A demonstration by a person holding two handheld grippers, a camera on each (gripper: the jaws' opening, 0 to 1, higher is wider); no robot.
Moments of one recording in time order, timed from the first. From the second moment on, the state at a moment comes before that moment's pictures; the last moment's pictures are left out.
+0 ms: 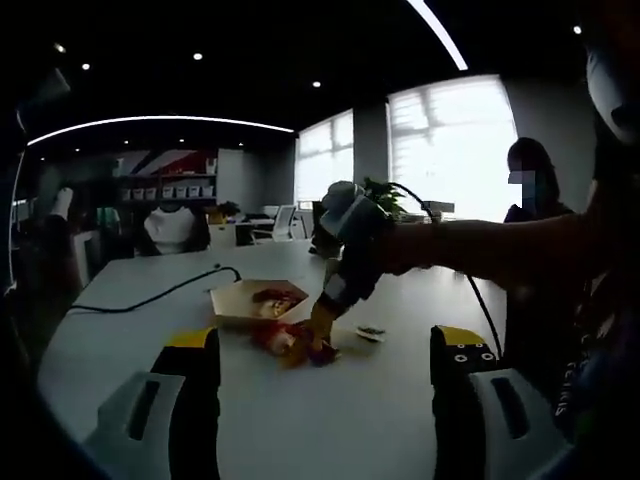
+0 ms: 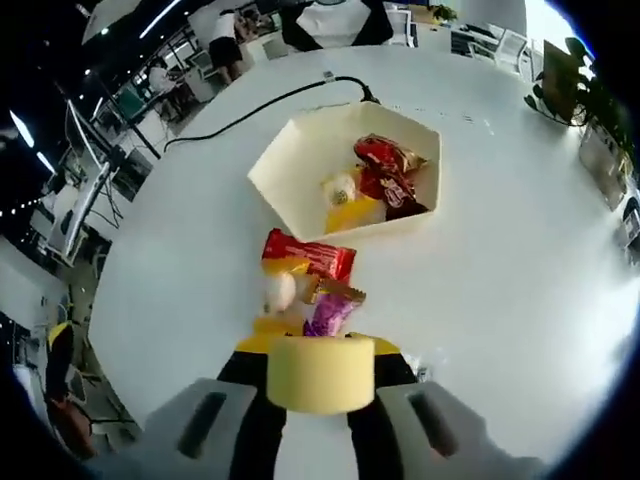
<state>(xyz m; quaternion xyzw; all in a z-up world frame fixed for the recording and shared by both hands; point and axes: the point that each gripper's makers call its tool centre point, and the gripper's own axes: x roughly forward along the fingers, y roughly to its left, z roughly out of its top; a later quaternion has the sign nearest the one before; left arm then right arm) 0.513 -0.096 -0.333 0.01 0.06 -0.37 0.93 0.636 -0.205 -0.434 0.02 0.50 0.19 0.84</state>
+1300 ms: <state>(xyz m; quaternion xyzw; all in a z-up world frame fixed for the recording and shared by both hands) 0.518 -0.078 -0.342 0.02 0.08 -0.35 0.93 0.740 -0.183 -0.370 -0.03 0.38 0.27 0.88</state>
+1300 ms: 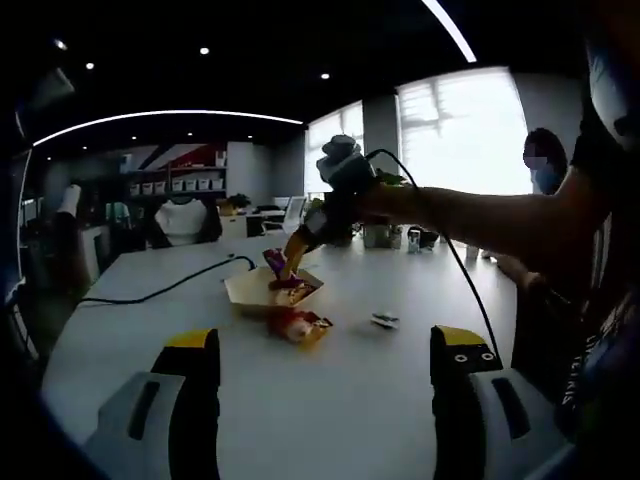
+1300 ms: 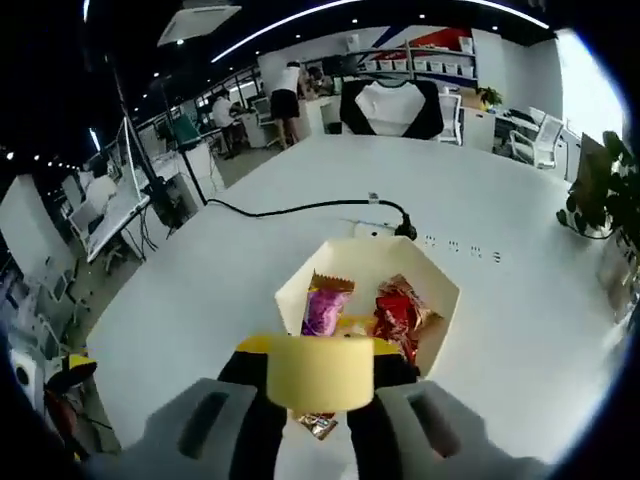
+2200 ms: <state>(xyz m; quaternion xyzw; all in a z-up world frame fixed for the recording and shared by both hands) 0.524 -0.073 -0.343 0.02 0.08 -0.34 0.94 0.724 -0.170 -0.360 -0.01 0.36 0.32 0.87</state>
